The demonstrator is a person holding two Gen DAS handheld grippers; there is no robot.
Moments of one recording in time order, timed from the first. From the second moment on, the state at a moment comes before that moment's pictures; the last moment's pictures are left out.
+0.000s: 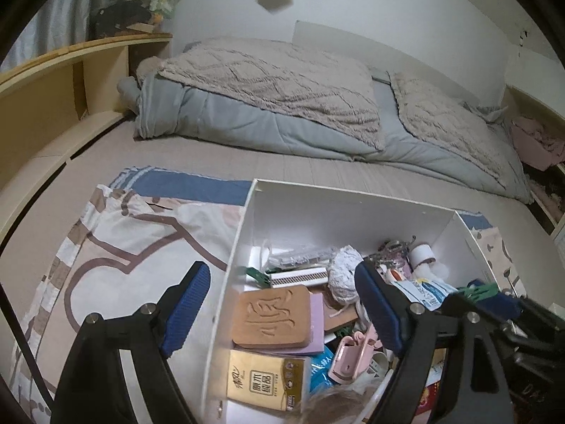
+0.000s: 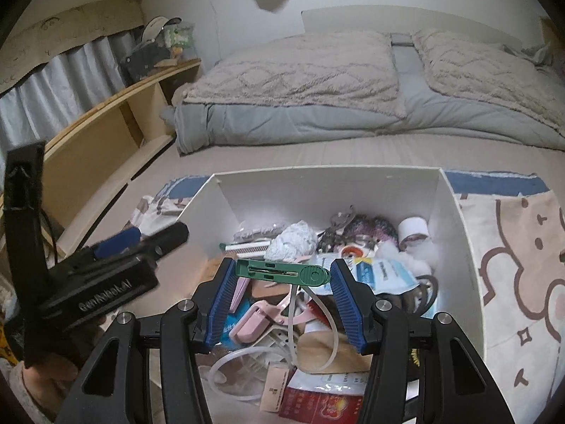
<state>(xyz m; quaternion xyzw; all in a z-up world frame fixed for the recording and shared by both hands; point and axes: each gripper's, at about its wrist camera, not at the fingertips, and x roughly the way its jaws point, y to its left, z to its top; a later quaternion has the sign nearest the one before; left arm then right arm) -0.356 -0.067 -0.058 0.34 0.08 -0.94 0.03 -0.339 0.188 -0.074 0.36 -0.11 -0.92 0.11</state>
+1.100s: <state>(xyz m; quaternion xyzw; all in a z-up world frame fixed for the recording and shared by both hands) -0.336 -0.115 -0.049 0.31 0.10 -0.94 0.08 -0.370 0.157 -0.084 0.38 -0.15 -0.90 0.13</state>
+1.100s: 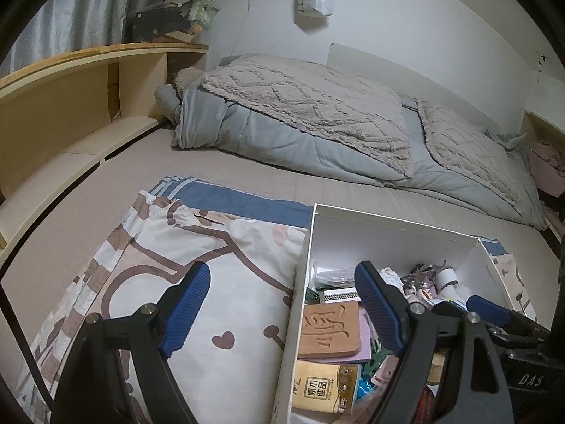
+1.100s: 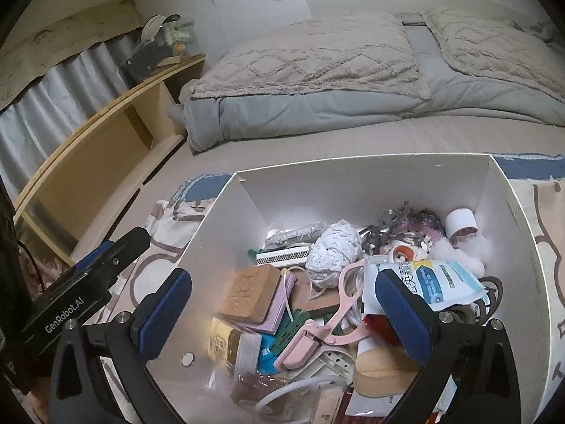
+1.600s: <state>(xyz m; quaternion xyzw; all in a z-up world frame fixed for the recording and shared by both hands) -0.318 -0.103 -0.034 0.30 0.08 -0.95 0.08 -0.348 0.172 -0.069 0.36 -0.13 -0.92 0.10</state>
